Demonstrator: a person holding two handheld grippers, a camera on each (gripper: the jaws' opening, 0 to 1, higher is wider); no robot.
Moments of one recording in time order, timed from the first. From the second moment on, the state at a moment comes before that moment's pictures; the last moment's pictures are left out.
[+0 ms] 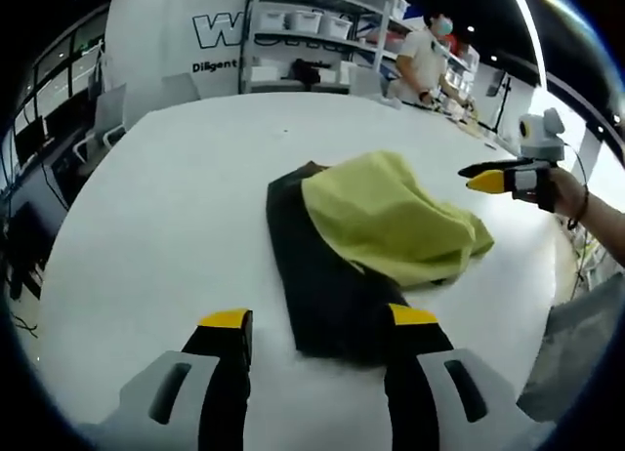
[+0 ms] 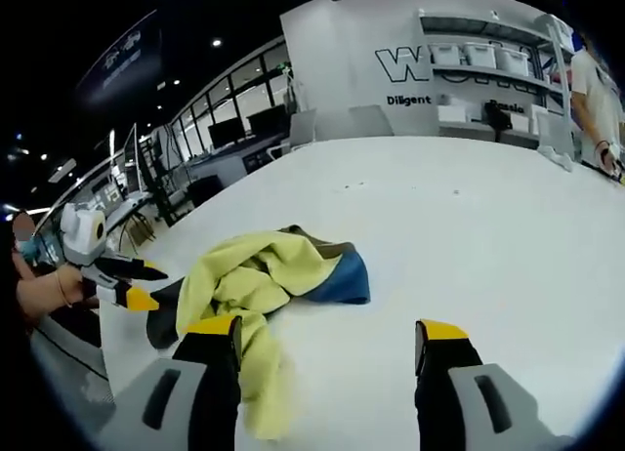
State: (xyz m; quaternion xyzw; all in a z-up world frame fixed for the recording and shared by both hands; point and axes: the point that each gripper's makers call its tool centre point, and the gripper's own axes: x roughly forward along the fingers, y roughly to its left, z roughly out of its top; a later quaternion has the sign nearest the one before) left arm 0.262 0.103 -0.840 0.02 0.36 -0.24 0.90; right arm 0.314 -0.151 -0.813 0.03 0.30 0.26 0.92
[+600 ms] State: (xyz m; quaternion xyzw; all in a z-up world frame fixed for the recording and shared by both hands) left arm 0.270 0.098 -0.846 0.02 0.34 -0.23 0.91; right arm 0.359 -0.138 -0.848 0.00 0.30 0.27 0.92
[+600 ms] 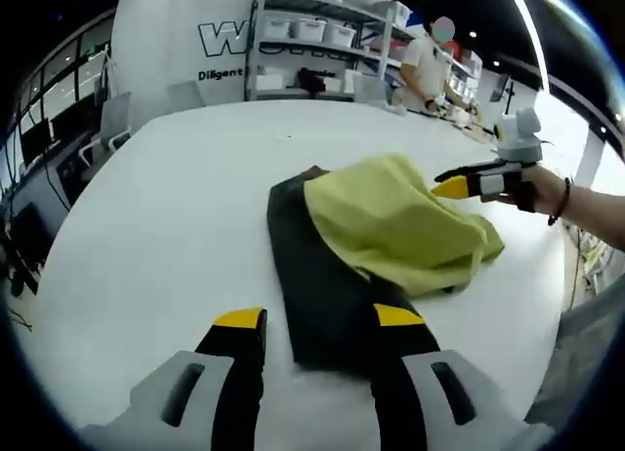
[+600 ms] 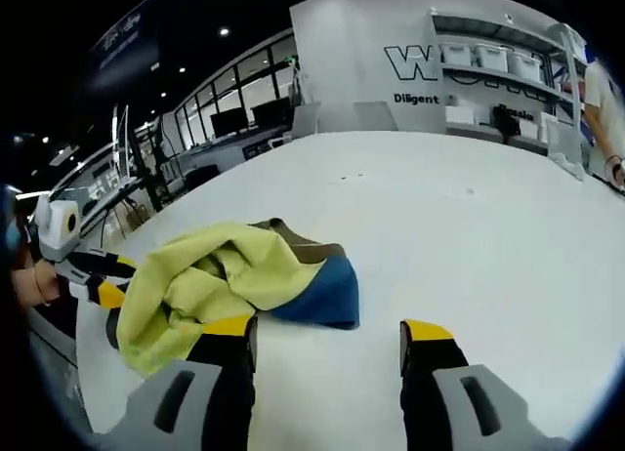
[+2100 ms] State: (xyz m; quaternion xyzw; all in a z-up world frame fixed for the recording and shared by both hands) left arm 0.294 0.137 -0.822 0.07 0.31 -0.18 0.93; right arm 0.392 -0.148 -0.815 -0.09 0.27 0.25 0.93
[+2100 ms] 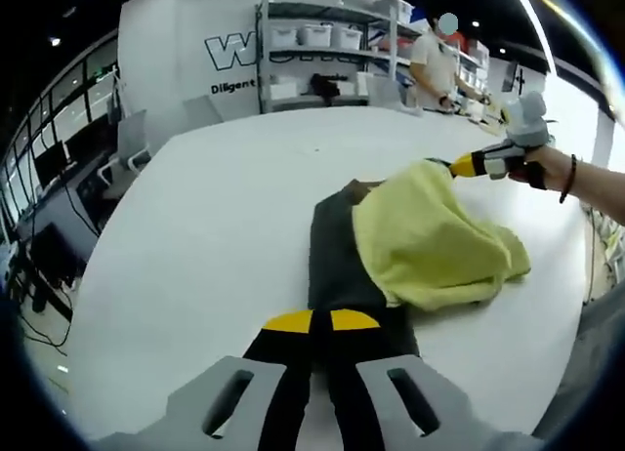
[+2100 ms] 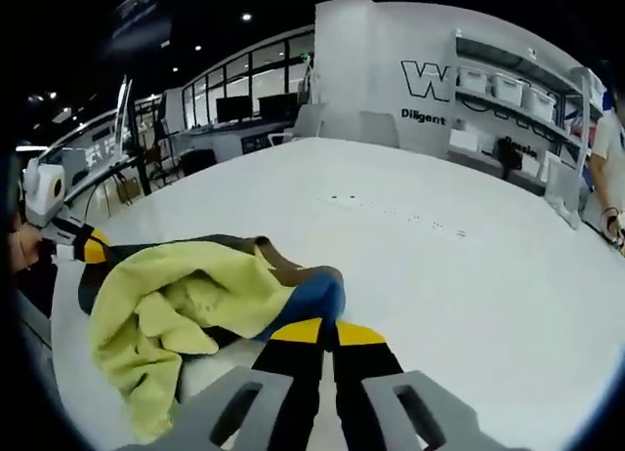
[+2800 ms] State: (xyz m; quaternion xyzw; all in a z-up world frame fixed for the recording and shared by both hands) left arm 0.333 0.182 -0.804 0.08 0.30 -0.15 0.94; right arm 0.411 -0.151 -0.797 -0.13 0.30 0.25 0.91
